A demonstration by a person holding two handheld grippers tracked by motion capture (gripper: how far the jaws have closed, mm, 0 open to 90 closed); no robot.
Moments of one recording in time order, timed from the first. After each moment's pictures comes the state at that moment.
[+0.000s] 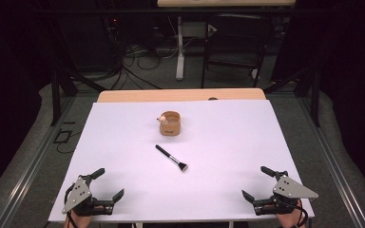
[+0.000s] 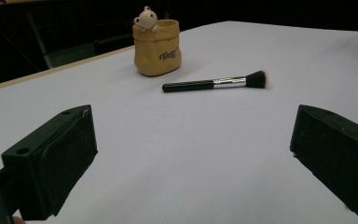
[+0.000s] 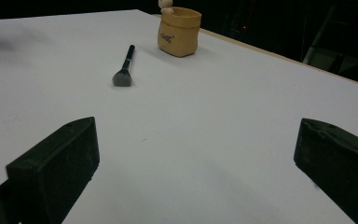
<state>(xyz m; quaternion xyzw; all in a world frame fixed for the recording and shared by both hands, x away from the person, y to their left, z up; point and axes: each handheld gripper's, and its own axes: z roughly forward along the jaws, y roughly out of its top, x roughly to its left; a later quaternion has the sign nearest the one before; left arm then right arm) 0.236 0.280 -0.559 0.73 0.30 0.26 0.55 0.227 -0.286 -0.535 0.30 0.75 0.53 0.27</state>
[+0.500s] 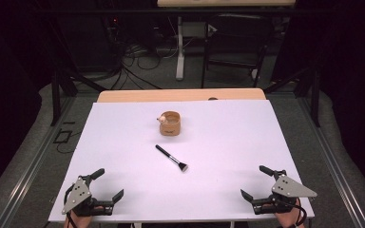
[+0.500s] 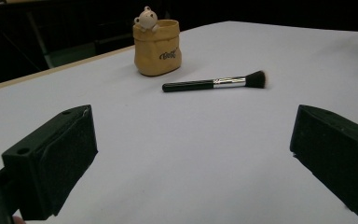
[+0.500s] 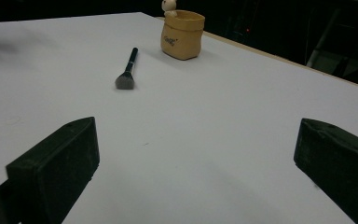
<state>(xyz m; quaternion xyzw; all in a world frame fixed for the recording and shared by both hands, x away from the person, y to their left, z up) 0.235 0.280 -0.559 0.74 0.30 0.26 0.55 0.231 -0.283 -0.535 0.29 0.75 0.53 0.27</state>
